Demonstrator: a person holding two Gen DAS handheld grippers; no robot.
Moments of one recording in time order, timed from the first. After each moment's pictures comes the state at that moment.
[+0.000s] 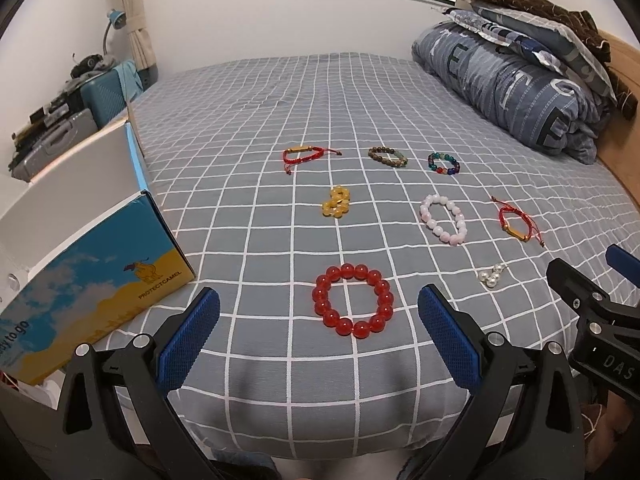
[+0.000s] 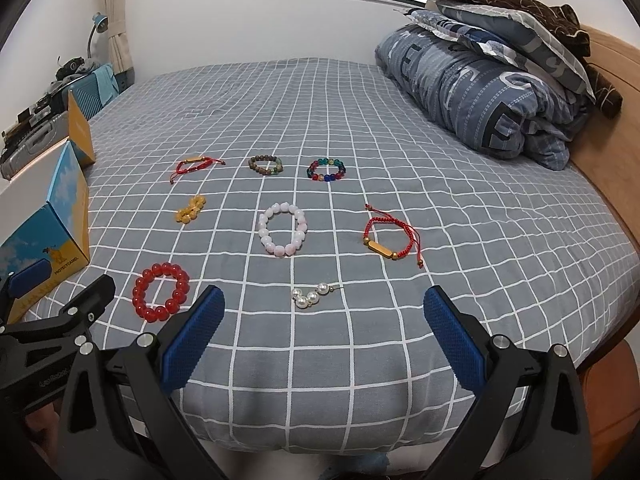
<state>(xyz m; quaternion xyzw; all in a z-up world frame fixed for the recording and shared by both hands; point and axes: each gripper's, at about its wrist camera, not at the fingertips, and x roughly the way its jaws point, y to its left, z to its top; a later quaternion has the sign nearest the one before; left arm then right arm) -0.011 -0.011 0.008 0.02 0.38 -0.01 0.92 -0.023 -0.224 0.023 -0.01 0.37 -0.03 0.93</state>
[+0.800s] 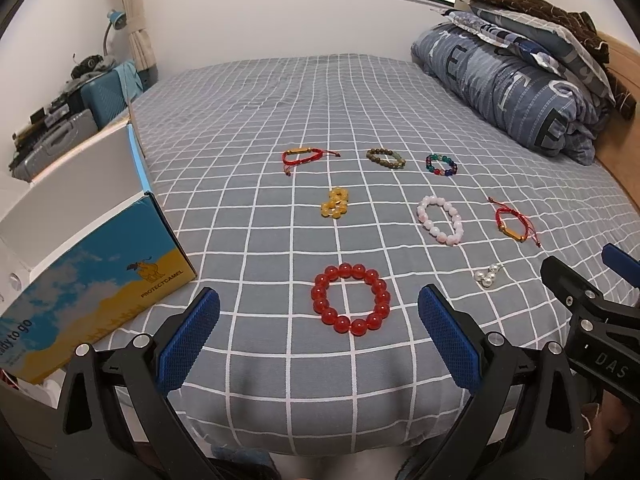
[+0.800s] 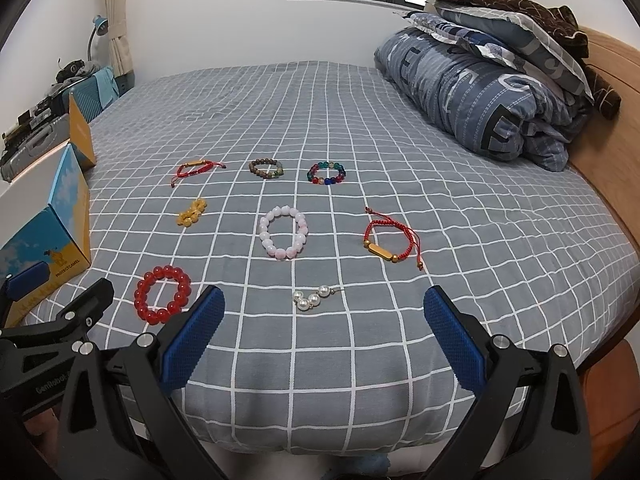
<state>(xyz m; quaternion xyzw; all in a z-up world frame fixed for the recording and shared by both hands) -0.016 -0.011 0.011 0.02 0.38 -0.01 0.92 -0.024 -0.223 0.024 -0.01 0.36 -0.03 0.93</state>
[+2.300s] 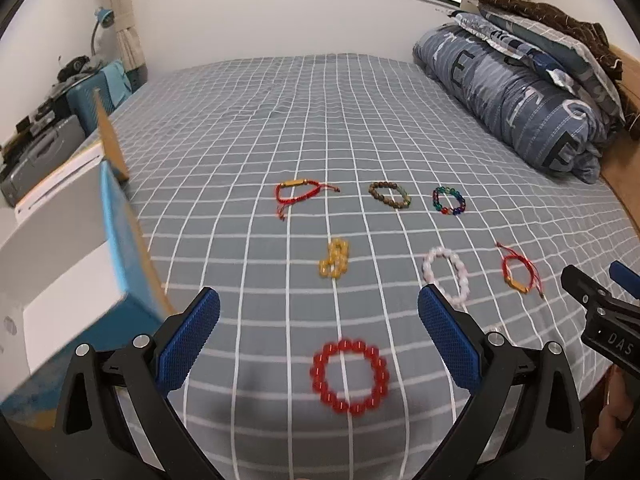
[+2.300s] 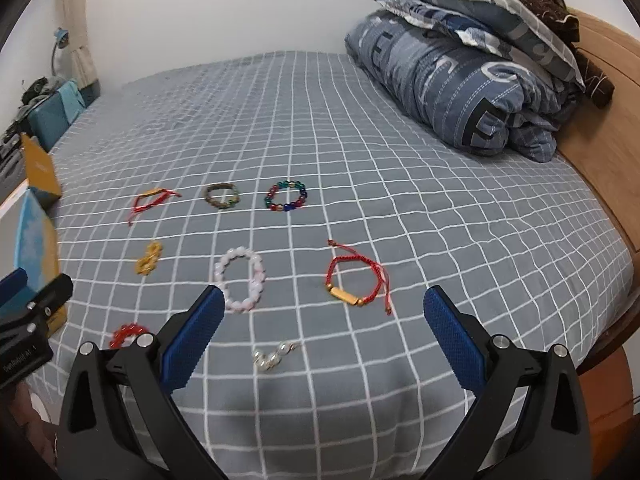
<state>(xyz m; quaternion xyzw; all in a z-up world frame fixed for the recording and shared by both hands) 0.068 -0.013 0.043 0.02 0.40 -0.02 0.92 0.048 -0.262 0.046 0.01 0.40 -0.08 0.92</state>
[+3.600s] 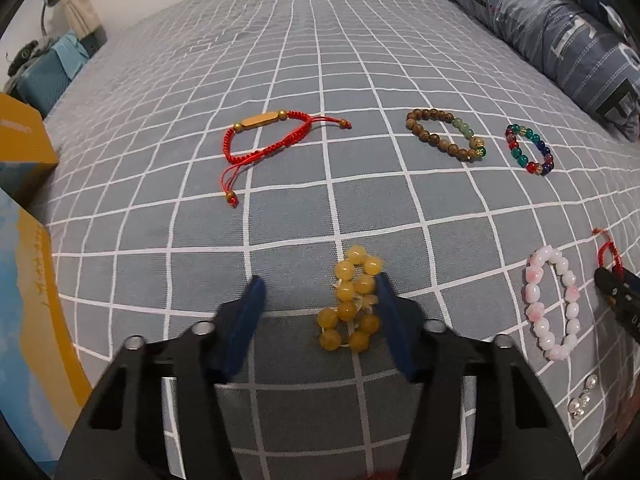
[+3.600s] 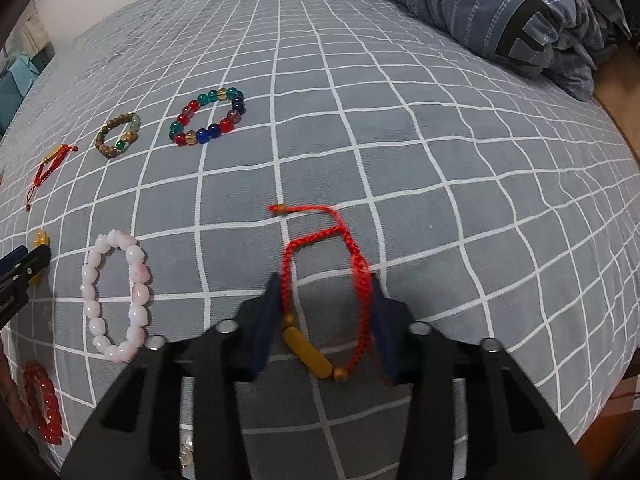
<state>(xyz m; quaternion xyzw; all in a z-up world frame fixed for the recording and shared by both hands) 0.197 -0.021 -0.071 0.06 0.51 -0.03 0.86 0.159 -0.313 -0.074 0.04 0.52 -0.09 0.85</state>
